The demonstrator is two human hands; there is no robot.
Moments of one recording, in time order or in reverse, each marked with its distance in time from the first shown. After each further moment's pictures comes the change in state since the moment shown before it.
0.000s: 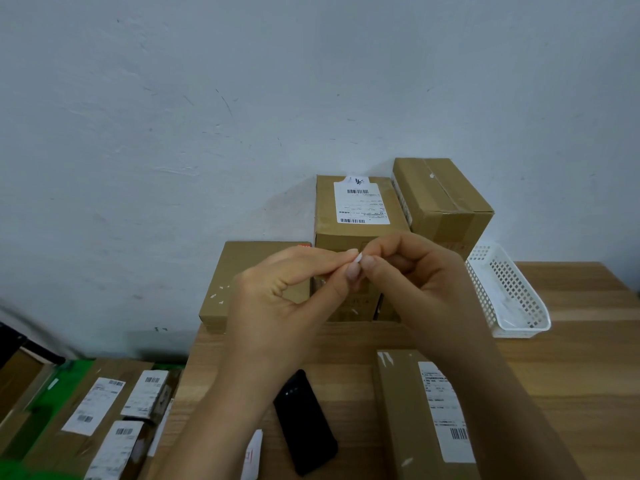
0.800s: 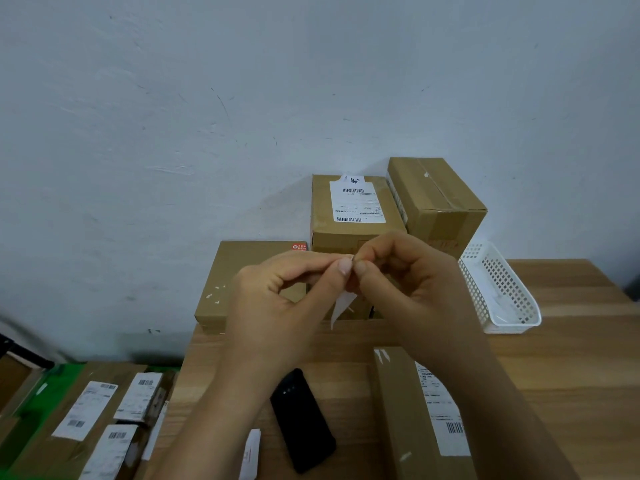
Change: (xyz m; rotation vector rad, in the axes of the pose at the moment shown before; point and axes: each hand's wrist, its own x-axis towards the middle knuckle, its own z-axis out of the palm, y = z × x) left_hand -0.003 -0.004 -0.004 -0.028 -0.010 -0.073; right_hand -0.006 -0.001 0.009 -0.207 0.048 -0.055
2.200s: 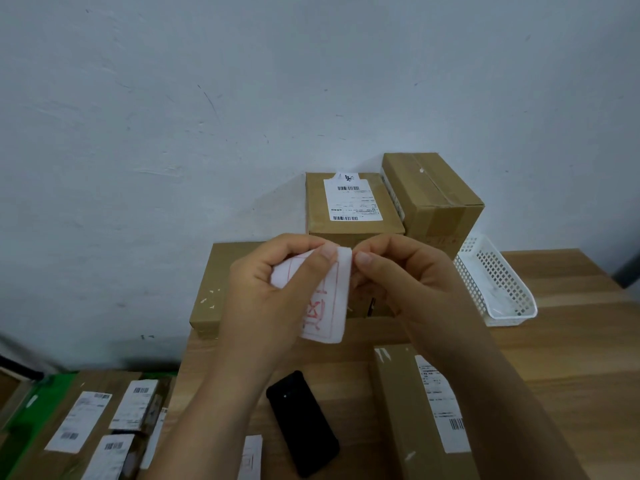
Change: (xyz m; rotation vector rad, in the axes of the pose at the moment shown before) left_hand 0.015 -0.003 -0.002 -0.157 0.044 -0.367; right_hand 0.008 -0.003 0.001 0.345 -0.086 0.281
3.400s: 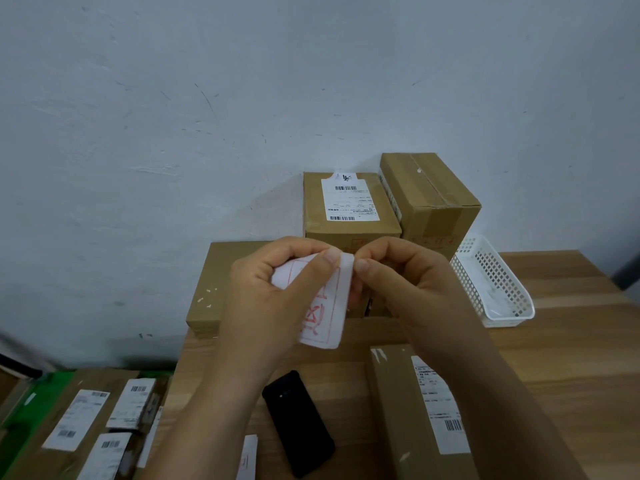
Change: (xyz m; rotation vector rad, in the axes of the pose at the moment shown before) left_hand -0.001 -0.002 0.006 0.021 -0.007 0.003; right_hand -0.004 -0.002 -0.008 -0.080 -0.019 0.011
